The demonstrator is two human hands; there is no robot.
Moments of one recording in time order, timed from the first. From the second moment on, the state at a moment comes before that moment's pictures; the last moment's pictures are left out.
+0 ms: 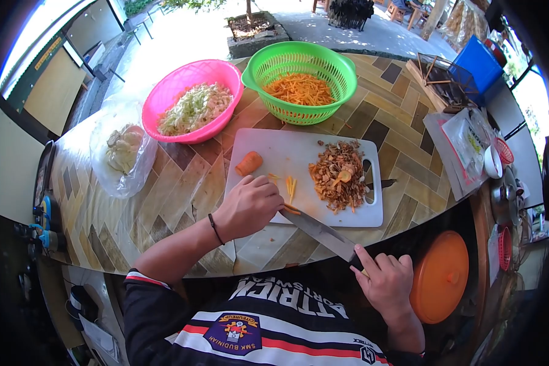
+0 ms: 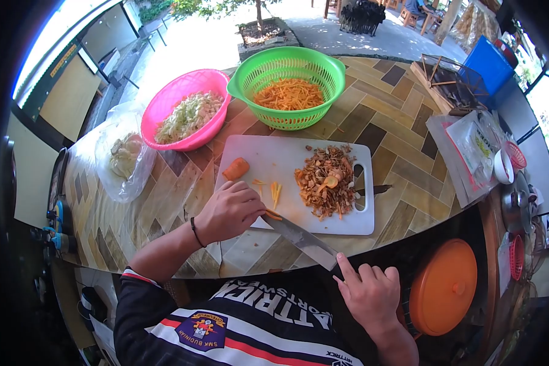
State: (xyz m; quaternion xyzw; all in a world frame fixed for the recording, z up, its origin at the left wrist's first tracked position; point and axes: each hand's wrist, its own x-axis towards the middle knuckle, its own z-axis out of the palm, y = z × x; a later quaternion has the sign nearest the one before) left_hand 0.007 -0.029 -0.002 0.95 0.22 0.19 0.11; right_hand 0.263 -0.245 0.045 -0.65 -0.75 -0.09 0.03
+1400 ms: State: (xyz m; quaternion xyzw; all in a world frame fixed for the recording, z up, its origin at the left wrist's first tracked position) left_hand 0.014 -0.058 -0.009 0.93 0.21 0.28 0.13; right_hand 0.276 -0.250 0.043 -0.65 -0.75 -0.10 0.04
